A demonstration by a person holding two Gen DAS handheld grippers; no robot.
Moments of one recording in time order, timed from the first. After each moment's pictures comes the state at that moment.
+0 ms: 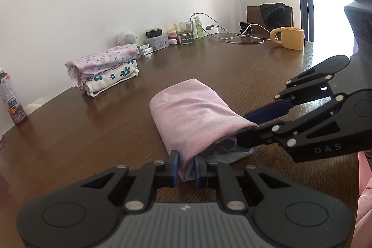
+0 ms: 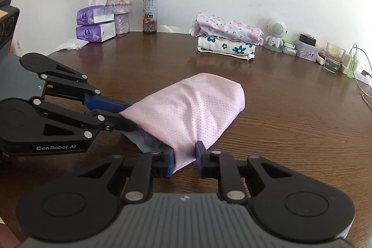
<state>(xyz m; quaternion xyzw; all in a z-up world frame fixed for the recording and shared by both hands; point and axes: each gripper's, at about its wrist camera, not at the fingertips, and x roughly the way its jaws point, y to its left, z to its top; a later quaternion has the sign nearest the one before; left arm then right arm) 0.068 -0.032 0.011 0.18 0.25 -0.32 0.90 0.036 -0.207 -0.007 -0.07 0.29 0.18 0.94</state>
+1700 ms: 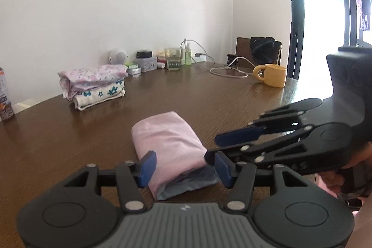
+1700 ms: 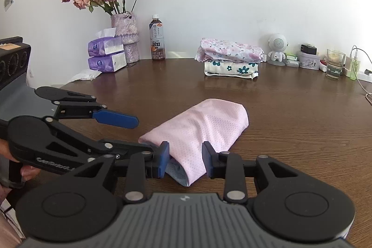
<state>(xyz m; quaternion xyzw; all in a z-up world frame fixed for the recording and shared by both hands) 0.046 -0.025 0.050 0.10 0.21 -0.35 0.91 0.019 -0.222 0.017 -0.01 0.25 0.20 0.95</state>
